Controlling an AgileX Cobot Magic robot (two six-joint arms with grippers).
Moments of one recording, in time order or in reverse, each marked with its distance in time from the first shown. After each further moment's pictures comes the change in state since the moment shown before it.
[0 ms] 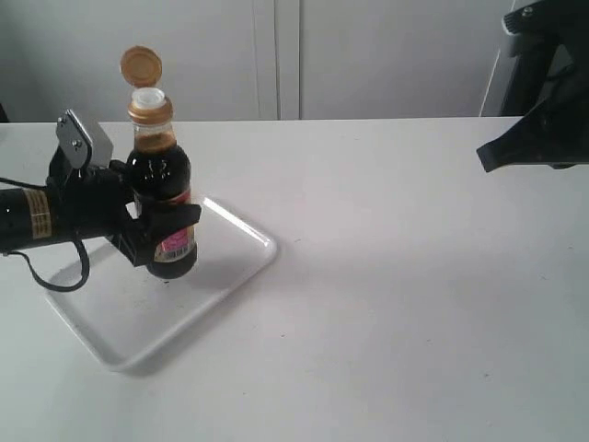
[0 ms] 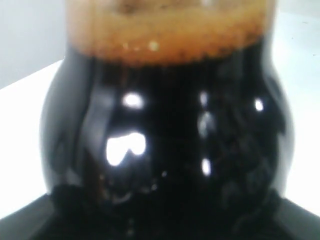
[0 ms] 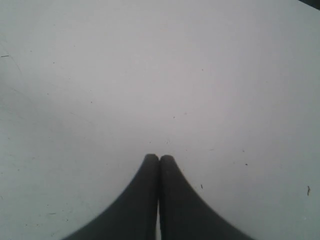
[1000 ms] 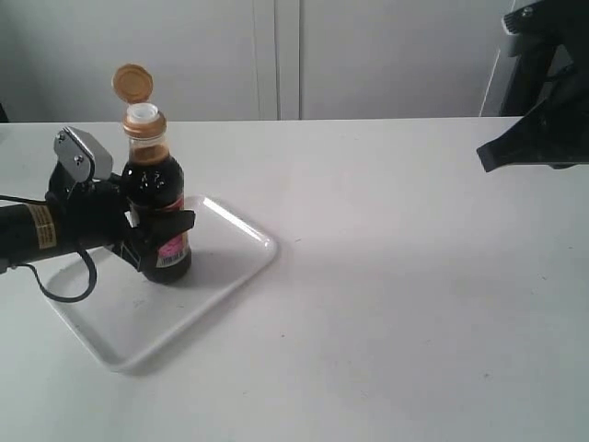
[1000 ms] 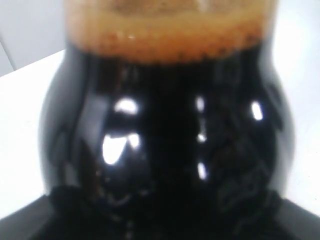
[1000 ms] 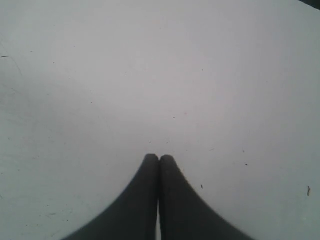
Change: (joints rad) left arm 0.000 0.051 0.031 -0.142 0.005 0.115; right arm 0.000 0.000 0.000 0.002 -0.002 0.000
